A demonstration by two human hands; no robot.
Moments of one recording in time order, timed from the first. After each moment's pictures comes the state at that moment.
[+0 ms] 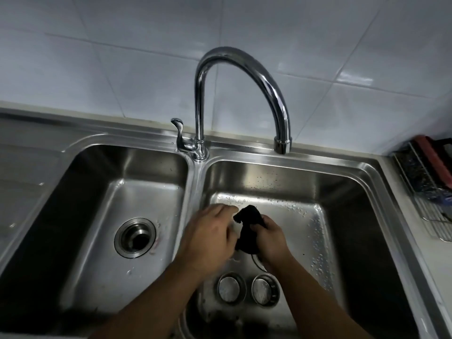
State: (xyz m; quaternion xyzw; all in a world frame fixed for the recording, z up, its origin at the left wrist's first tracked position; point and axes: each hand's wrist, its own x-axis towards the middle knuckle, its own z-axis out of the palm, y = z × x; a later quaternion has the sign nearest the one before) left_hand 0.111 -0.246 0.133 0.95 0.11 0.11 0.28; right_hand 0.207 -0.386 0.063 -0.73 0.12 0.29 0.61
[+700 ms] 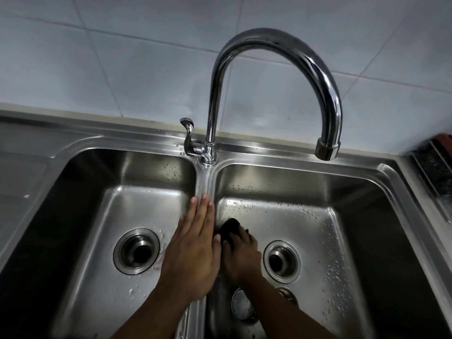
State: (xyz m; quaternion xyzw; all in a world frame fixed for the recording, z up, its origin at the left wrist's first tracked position) left_hand 0.086 -0.198 0.086 0.97 0.15 0.03 0.19; right_hand 0.171 -0.321 -0.020 -0.94 -0.14 0.23 0.19
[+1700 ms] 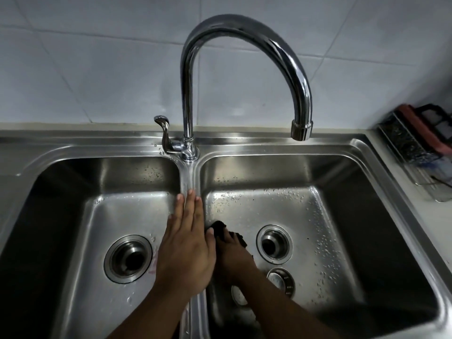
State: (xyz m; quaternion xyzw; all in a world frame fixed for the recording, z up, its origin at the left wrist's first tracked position) left_hand 0.088 -0.199 0.098 0.97 0.15 -0.01 0.20; right_hand 0.161 -0.320 -0.013 -0.90 -0.23 0.36 0.09
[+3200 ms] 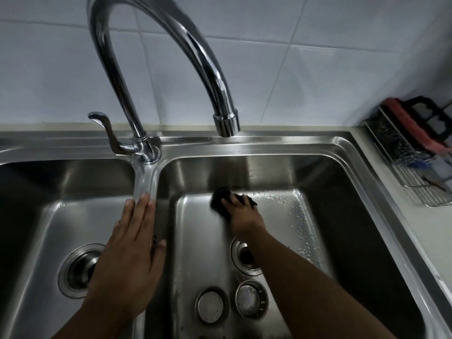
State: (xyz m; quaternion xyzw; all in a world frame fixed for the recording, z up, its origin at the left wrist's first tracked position) left_hand 0.093 -0.191 0.075 0.97 0.12 0.04 0.20; right_hand 0.301 -0.387 -0.028 -0.94 -0.25 0.25 0.03
